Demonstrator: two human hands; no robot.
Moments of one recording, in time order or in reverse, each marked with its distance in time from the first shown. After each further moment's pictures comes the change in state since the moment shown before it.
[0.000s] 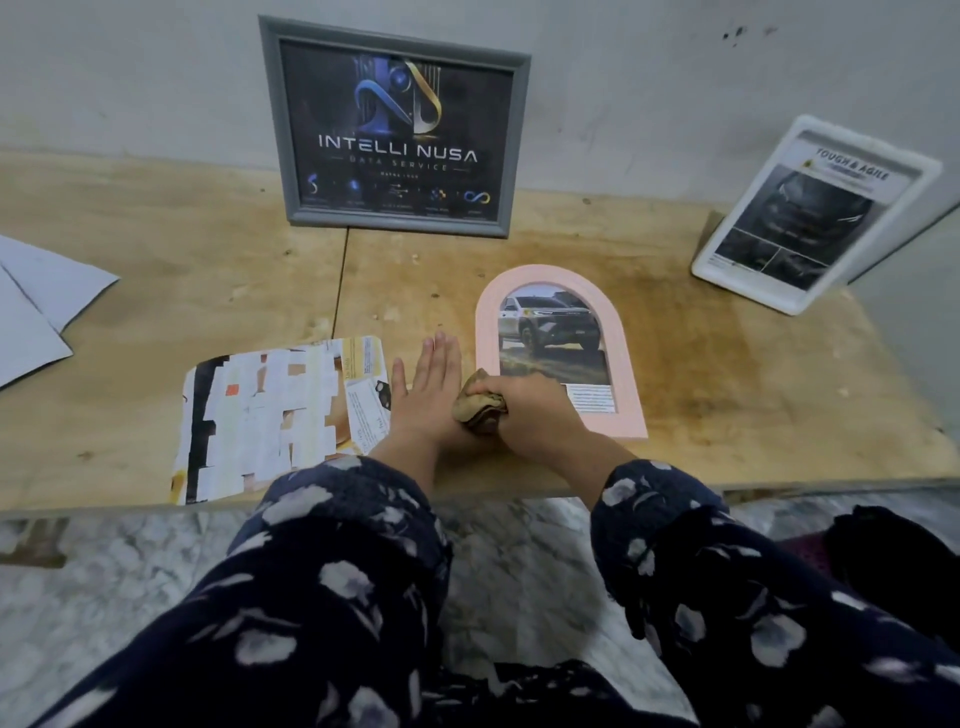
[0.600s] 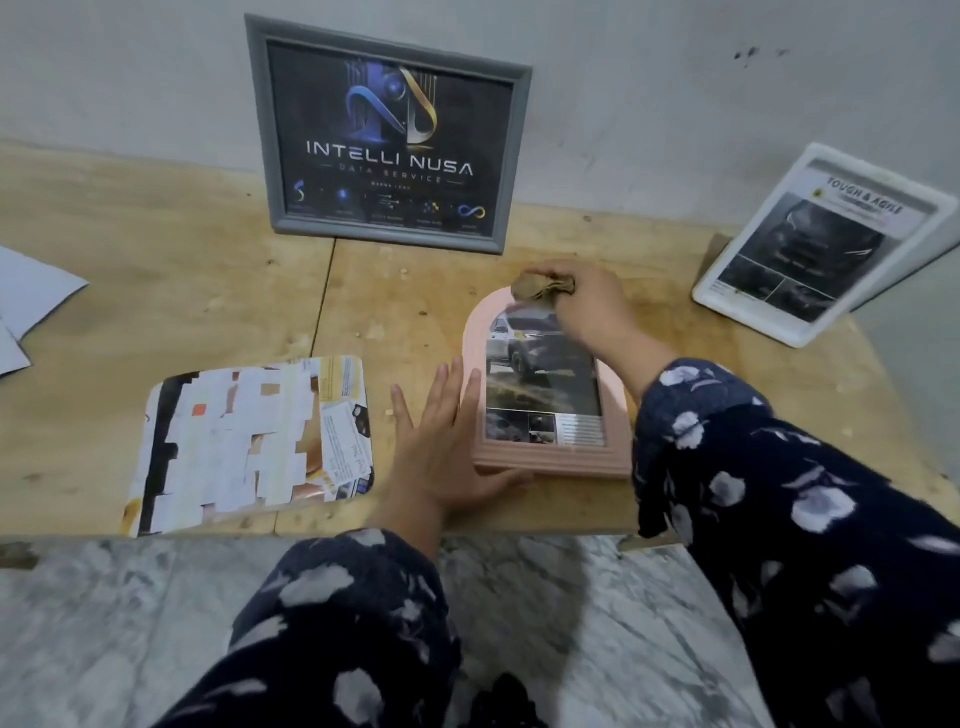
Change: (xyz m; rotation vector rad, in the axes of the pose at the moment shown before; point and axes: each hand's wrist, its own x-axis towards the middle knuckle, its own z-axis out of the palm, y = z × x) left_hand -0.012 0.027 0.013 0.052 0.169 0.104; right_hand 0.079 0.057 -0.092 0.452 0.292 0.203
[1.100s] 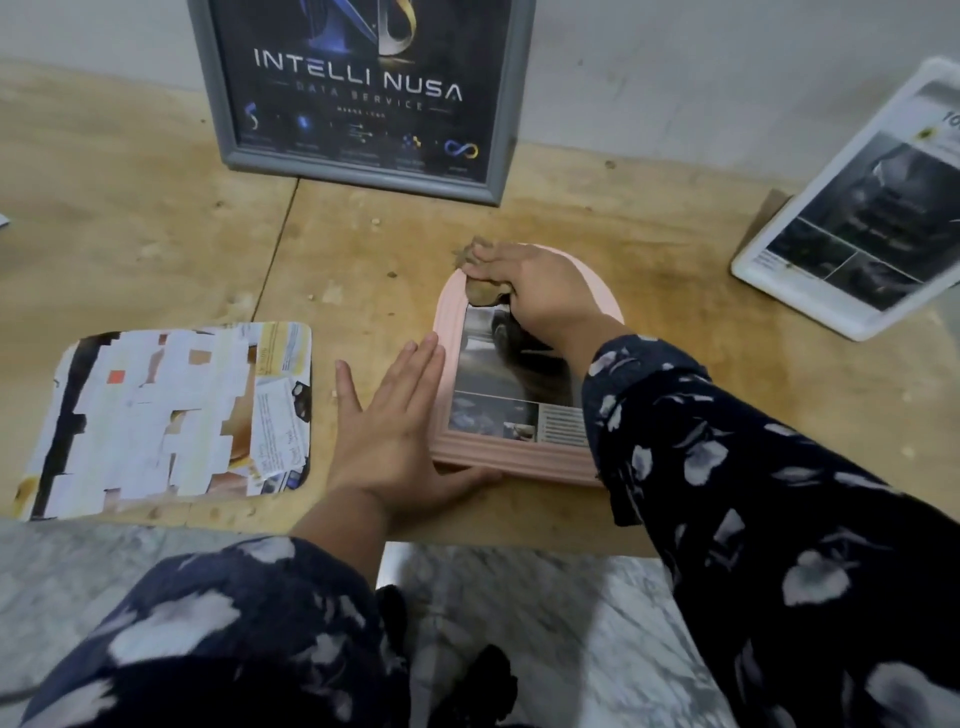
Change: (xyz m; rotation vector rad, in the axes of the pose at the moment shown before) left_hand 0.006 0.007 0.003 0.004 0.075 -0.098; right_hand 0.060 0.066 0.054 -0.324 -0.257 -0.503
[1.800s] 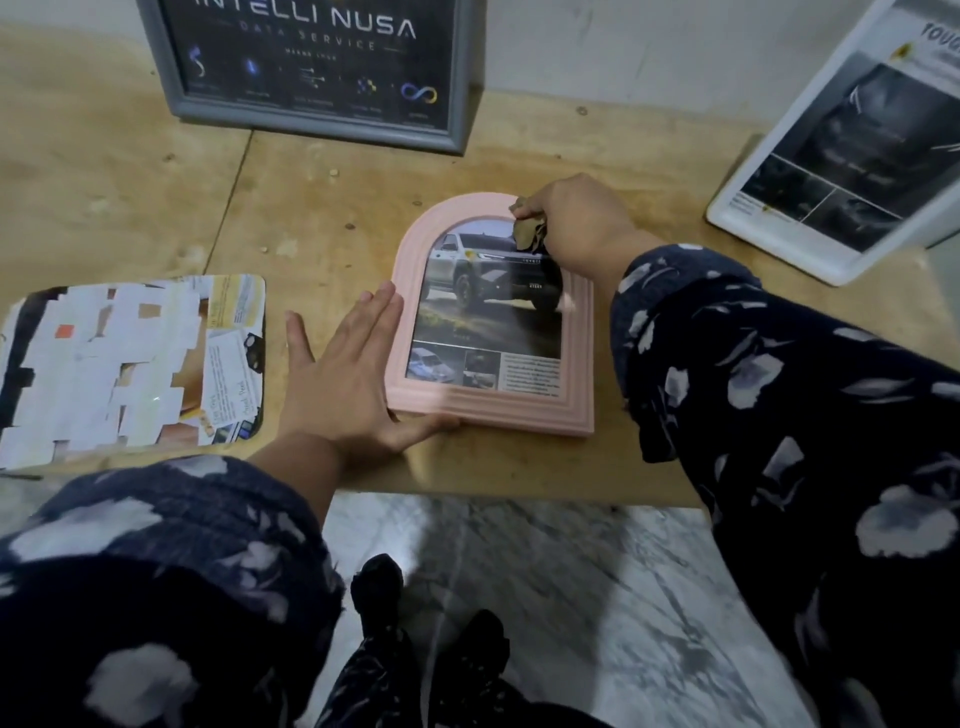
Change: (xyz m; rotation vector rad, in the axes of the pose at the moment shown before) left_hand 0.003 0.001 0.007 0.074 0.034 -0.010; right_hand -0.022 0.037 -0.052 -0.248 -0.069 0.257
